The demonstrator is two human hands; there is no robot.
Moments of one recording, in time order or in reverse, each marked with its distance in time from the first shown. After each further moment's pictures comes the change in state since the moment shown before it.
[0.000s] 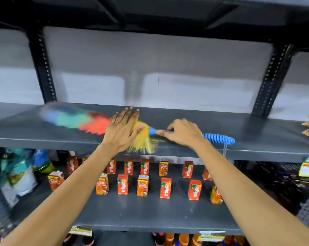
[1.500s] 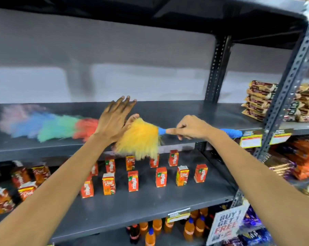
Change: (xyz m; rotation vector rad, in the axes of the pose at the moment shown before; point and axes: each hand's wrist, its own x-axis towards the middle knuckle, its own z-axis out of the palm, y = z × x) left_hand 0.048 0.094 0.018 -0.085 0.021 0.258; right_hand -0.092 0.110 -0.058 0.177 -0.192 0.288
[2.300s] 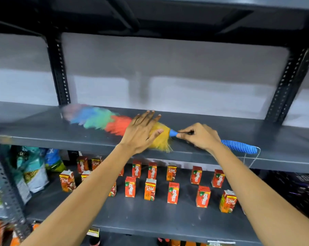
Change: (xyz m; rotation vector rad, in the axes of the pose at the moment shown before) left_hand -0.055 -0.065 -0.024 0.048 -0.010 -0.128; right_hand 0.073 -0.099 0.053 0.049 0.167 -0.184
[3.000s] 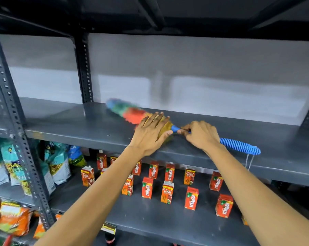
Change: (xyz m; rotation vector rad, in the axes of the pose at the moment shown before) left_hand -0.016 -0.034 0.000 0.031 0.015 -0.079; right_hand 0.040 -0.054 0.042 -0.274 0.120 -0.133
